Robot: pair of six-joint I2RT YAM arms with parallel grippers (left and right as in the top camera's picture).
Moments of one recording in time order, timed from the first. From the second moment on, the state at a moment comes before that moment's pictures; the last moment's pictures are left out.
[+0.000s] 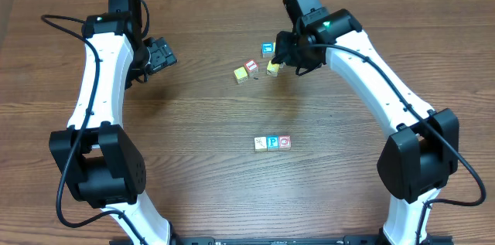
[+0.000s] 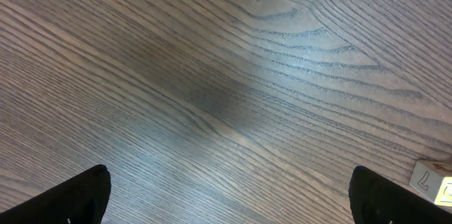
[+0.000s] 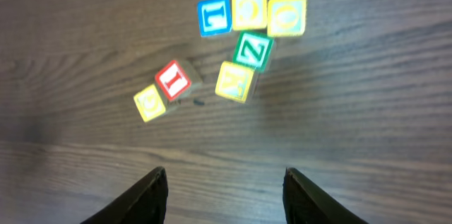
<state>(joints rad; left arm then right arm) 0.09 1.94 1.73 -1.15 -0.09 -0.47 0.44 2.02 1.84 -0.96 -0.11 0.56</state>
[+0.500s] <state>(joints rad) 0.09 1.94 1.73 -1.15 -0.09 -0.47 0.51 2.09 1.84 -0.81 -0.13 0.52</state>
